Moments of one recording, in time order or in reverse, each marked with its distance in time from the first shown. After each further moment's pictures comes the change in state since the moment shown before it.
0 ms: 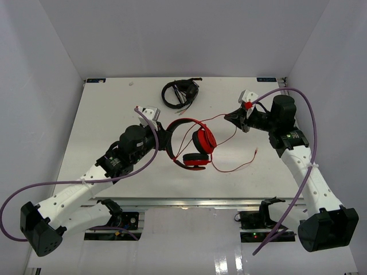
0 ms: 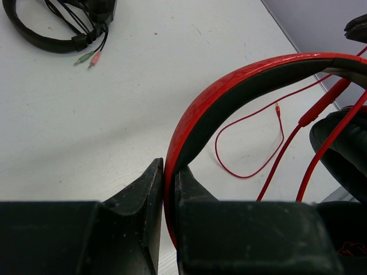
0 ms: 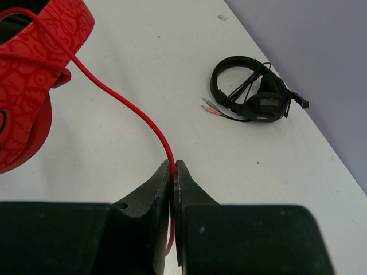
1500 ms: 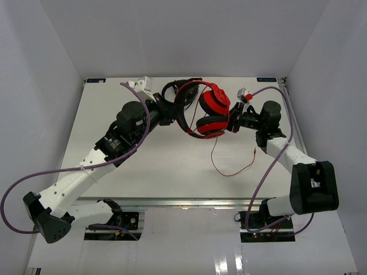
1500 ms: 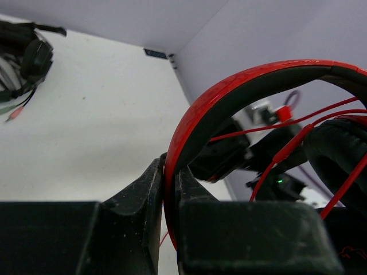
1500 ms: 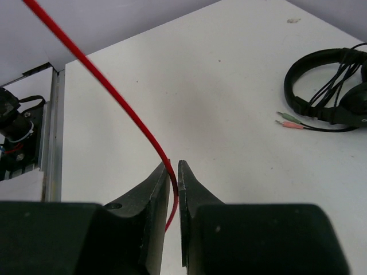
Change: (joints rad) left arm 0.000 0.168 0.378 -0.009 -0.013 -0.331; right arm -0.028 0.329 -0.228 0.825 -0.247 0.665
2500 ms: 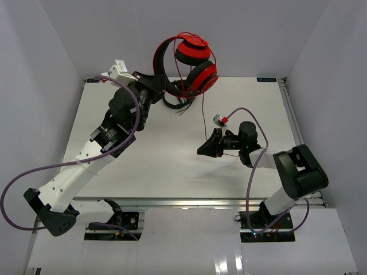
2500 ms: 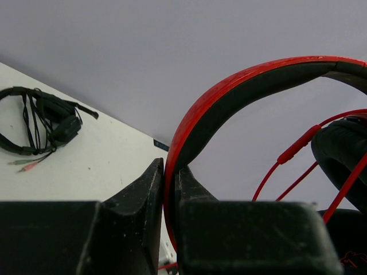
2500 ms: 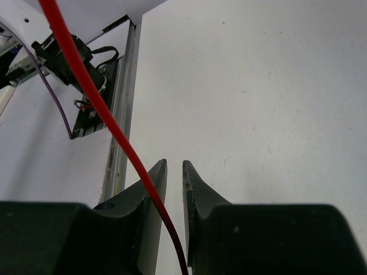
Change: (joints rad) left arm 0.000 0.081 0.229 -0.013 -0.406 -0.147; right arm 0.219 0.177 -0.221 0.308 -0.051 0.139
